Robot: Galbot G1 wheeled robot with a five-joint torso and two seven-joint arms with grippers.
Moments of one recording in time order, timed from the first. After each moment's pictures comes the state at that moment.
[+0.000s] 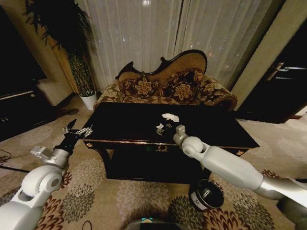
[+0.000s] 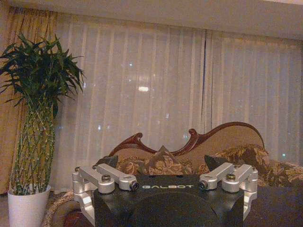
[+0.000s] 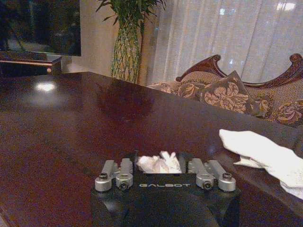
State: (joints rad) left arm 1.49 -0.81 -0.85 -2.17 -0.88 0.02 -0.07; right arm -0.34 0.74 -0.52 1.75 0.93 -0.20 0.23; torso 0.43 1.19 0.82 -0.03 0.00
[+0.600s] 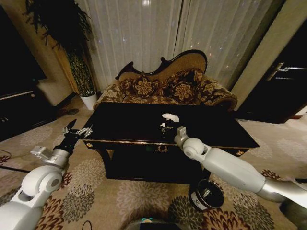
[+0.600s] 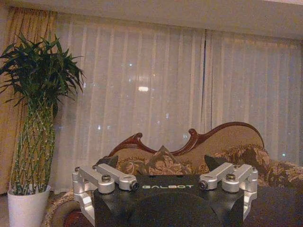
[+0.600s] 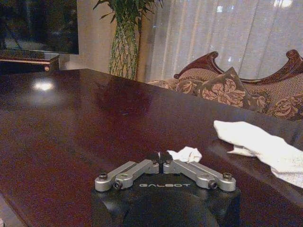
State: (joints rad) left arm 1.49 -0.81 -0.85 -2.17 -0.88 0.02 -0.07; right arm -0.39 0.72 -0.49 1.77 0.93 -0.20 0.23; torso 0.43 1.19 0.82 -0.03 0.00
